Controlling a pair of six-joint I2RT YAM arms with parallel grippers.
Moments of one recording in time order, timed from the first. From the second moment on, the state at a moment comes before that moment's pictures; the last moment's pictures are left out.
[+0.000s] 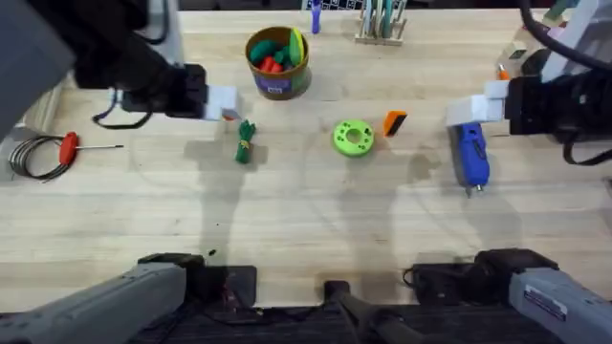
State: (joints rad) left arm -0.04 1.31 1.17 -1.12 0.01 0.00; right arm 0.01 1.02 1.07 -1.11 -0.05 0.00
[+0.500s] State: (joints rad) left arm -0.16 1.64 1.17 -1.06 0.03 -0.03; right arm 0.01 1.02 1.07 -1.11 -0.05 0.00
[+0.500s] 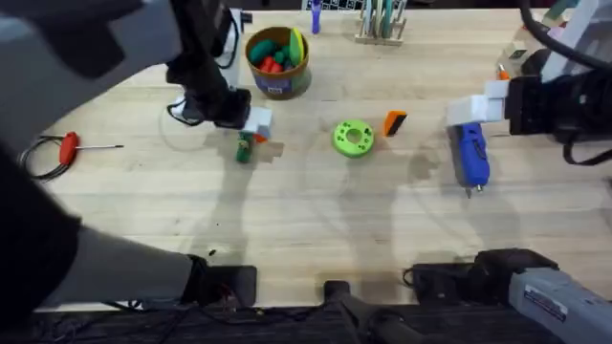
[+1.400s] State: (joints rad) left arm -0.15 1.79 1.17 -0.98 0.04 -0.02; right arm 0.01 1.02 1.07 -1.11 -0.05 0.00
